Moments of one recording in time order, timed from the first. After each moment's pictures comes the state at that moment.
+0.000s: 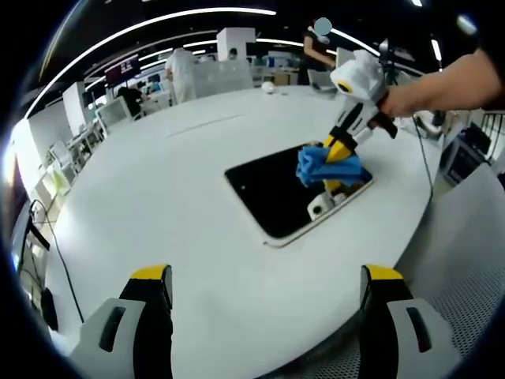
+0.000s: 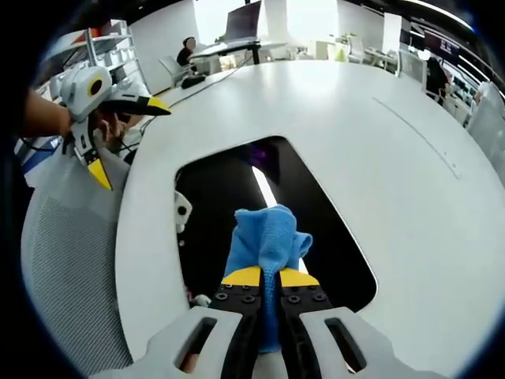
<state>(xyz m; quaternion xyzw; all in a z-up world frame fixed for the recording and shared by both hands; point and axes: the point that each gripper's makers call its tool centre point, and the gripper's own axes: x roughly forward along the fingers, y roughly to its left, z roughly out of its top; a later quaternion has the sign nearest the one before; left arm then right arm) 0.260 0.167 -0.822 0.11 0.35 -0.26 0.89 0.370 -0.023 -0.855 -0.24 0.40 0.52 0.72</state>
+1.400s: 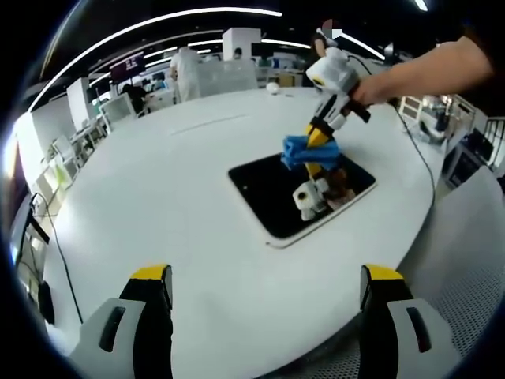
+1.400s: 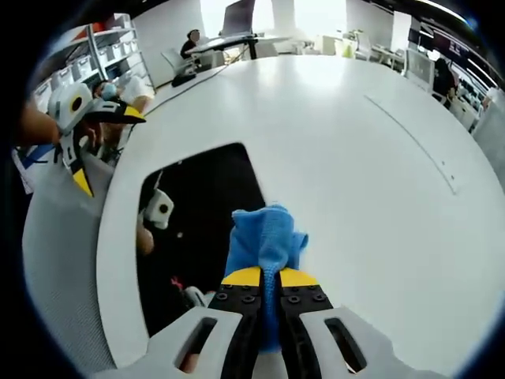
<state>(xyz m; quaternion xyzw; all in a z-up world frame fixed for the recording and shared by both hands) 0.259 0.167 -0.823 0.10 0.35 -0.25 0.90 0.431 -0.025 -0.855 -0.26 0.41 0.53 0.70</state>
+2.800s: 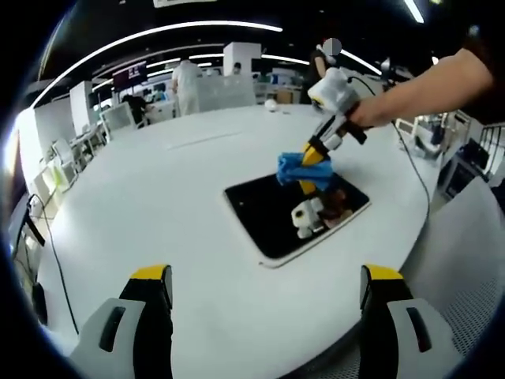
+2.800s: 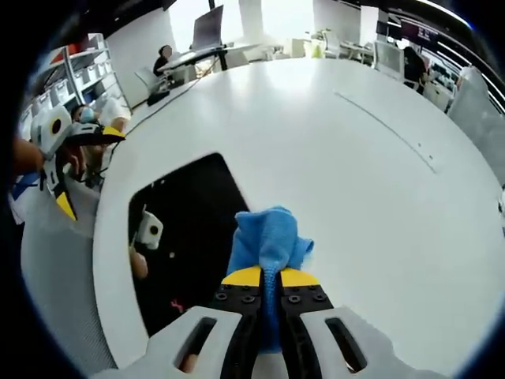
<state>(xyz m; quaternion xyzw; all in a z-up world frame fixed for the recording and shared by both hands) 0.267 0.156 -0.811 0.07 0.32 -0.27 0.91 0.436 -0.035 -0.846 -0.21 0.41 0.47 0.75</state>
